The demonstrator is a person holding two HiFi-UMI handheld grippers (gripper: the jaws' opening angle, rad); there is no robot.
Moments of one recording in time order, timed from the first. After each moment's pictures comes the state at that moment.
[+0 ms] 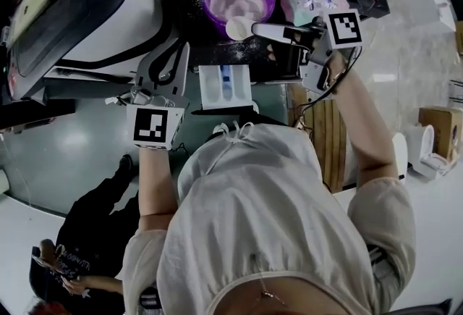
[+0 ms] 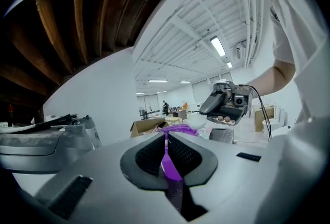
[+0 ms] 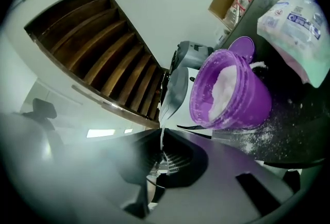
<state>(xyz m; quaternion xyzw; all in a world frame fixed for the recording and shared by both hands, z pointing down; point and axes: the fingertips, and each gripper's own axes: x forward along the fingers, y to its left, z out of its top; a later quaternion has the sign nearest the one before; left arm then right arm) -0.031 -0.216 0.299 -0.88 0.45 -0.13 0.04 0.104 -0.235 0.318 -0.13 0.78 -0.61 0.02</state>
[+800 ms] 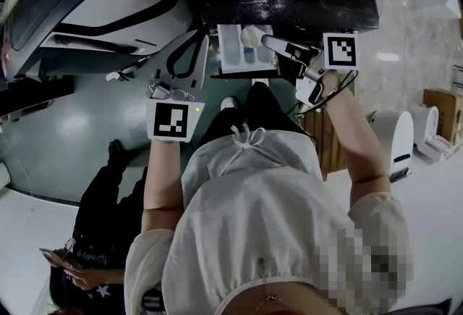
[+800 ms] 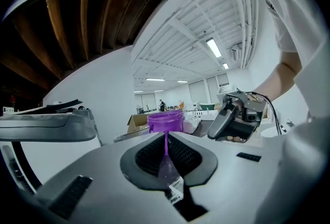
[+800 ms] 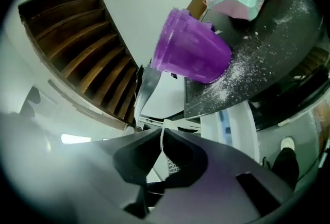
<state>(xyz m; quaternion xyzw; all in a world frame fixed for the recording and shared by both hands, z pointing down) -0.070 -0.149 0.358 -0.89 0.44 -0.13 0.01 0.066 -0.142 0.436 -0.26 0.74 -0.62 -0.02</state>
